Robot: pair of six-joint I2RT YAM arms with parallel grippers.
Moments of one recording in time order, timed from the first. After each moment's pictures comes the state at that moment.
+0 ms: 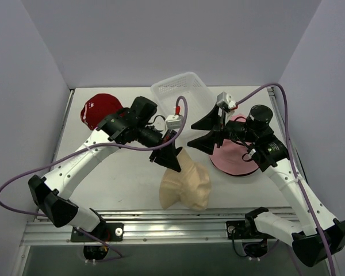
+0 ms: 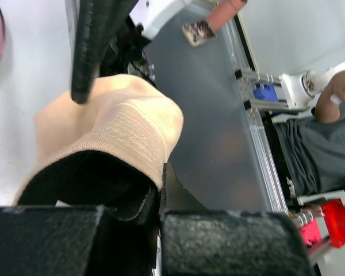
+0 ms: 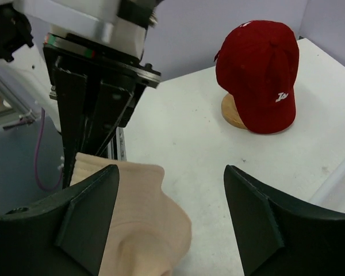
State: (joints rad) left arm -0.71 1.45 1.58 -0.89 1.18 0.12; right arm 0.39 1.04 1.05 -0.03 -0.96 0.18
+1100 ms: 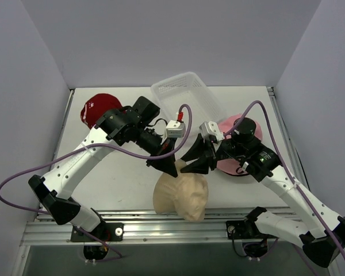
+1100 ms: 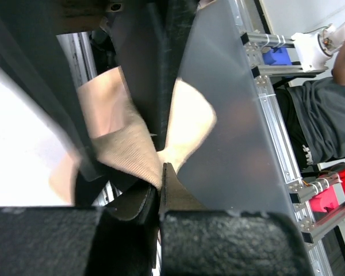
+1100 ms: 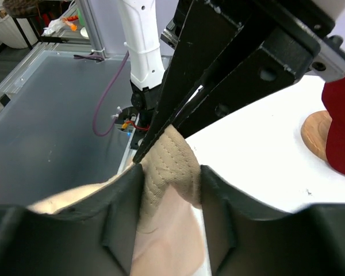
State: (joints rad) left arm -0.79 1.52 1.75 -1.23 1.11 0.41; right arm 0.61 0.99 0.98 -0.13 -1.14 -0.10
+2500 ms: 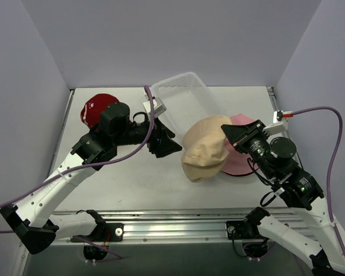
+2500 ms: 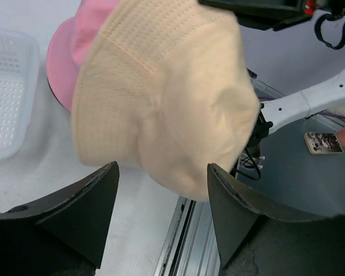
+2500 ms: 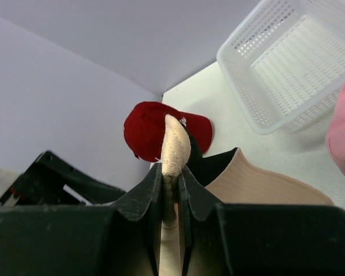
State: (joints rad) left arm -0.72 1.20 1.36 -0.41 0.57 -0.21; right arm 0.62 0.71 1.05 -0.44 0.22 0.92
